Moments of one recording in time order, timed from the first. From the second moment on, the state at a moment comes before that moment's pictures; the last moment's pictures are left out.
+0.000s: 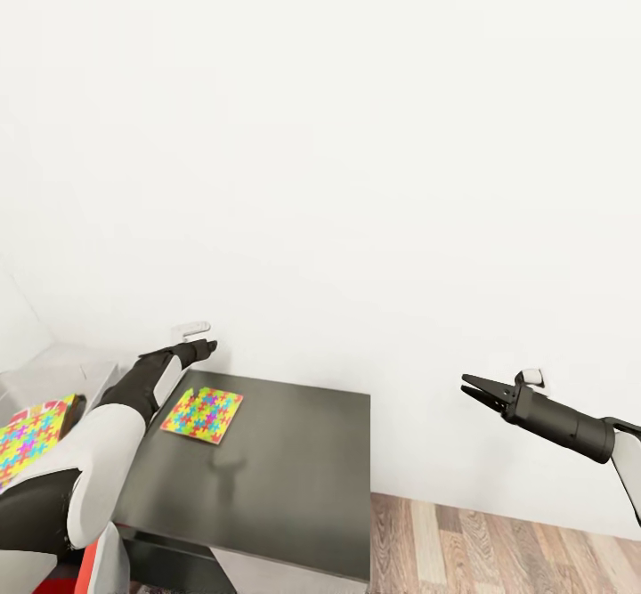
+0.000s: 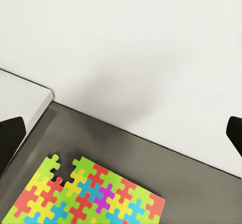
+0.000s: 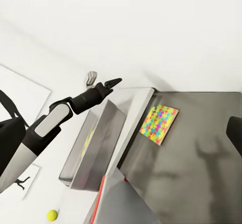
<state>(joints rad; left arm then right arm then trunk) -1.00 0.09 0.19 -0.46 0.05 0.31 0.00 -0.36 -0.36 -0.31 -1.39 -0.68 1.04 1.00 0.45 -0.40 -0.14</state>
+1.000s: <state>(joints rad) -1.00 0.09 0.13 -0.46 0.06 0.31 0.00 -0.36 -0.36 -0.31 -1.39 -0.68 1.04 0.99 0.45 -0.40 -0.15</state>
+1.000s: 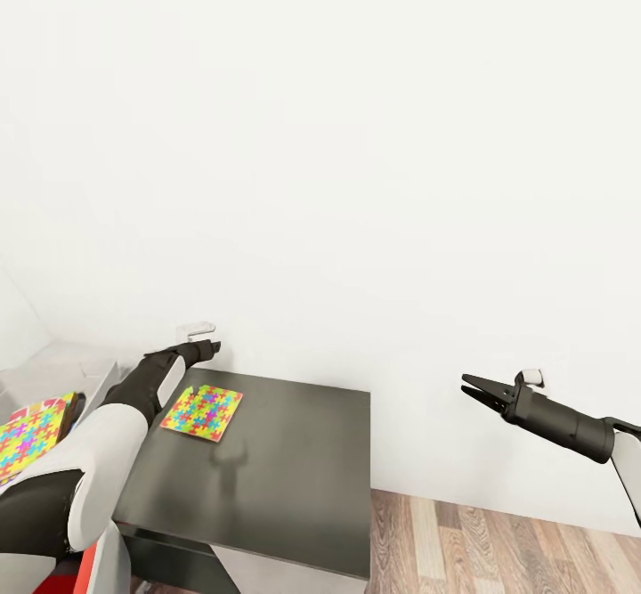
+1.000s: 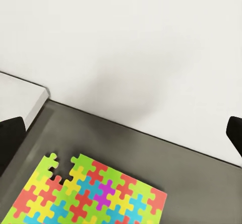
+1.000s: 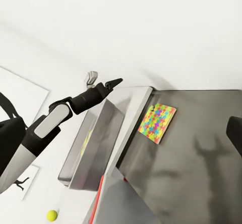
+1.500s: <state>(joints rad) -1.00 0.09 0.13 -0.45 0.06 0.31 0.00 -0.36 -0.36 -0.31 -1.38 -0.68 1.04 0.99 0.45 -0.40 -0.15</state>
